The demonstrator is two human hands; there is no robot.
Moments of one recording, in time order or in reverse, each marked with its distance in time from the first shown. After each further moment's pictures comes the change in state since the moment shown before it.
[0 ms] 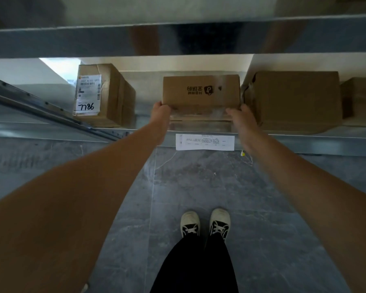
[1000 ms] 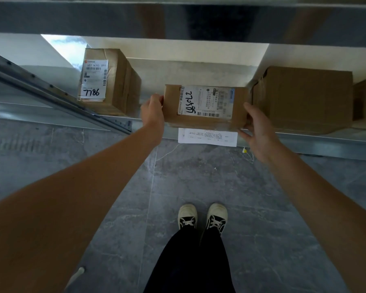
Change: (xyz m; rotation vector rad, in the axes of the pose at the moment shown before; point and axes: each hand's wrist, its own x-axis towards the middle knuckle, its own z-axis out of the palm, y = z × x) left_hand -0.015 -0.018 -0.018 -0.281 0.201 0.037; right_hand -0.024 0.015 -0.015 0.259 -0.041 0.083
